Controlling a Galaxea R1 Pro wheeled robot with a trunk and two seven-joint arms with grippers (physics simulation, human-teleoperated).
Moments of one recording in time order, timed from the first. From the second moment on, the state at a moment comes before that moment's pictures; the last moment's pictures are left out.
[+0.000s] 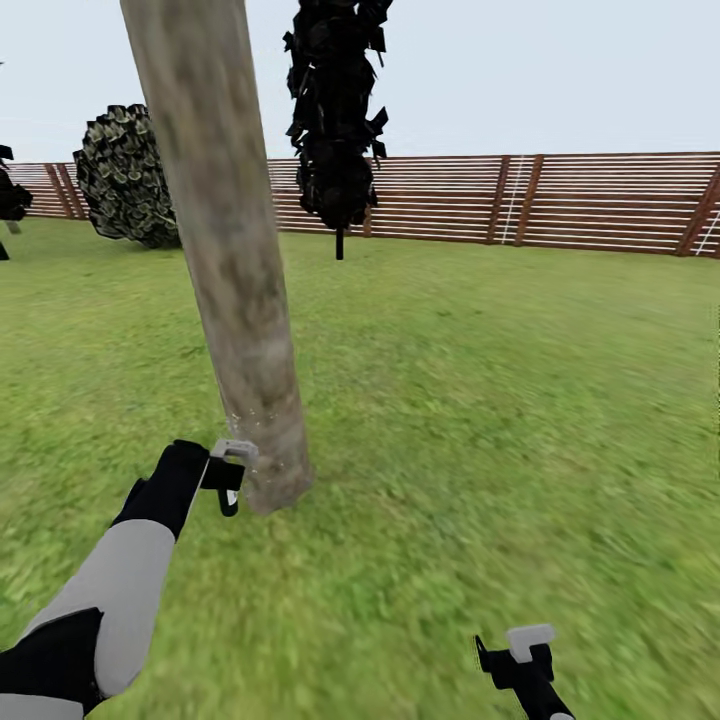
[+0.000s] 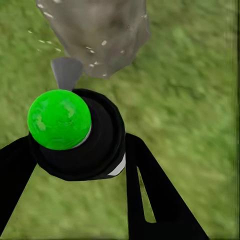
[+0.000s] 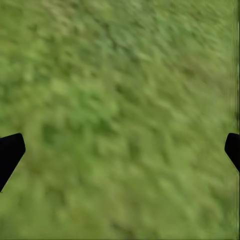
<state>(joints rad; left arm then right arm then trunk) -0.93 0.02 0.28 -0.69 -0.60 0.76 -0.42 -0.50 -0.07 -0.15 -0.05 0.28 -0.53 -0.05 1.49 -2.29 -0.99</state>
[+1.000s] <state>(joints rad) -0.90 0.04 0.30 -0.68 -0.59 0.76 -0.34 -0.50 -0.07 -0.15 -0.05 0.28 -0.53 -0.05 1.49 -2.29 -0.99</state>
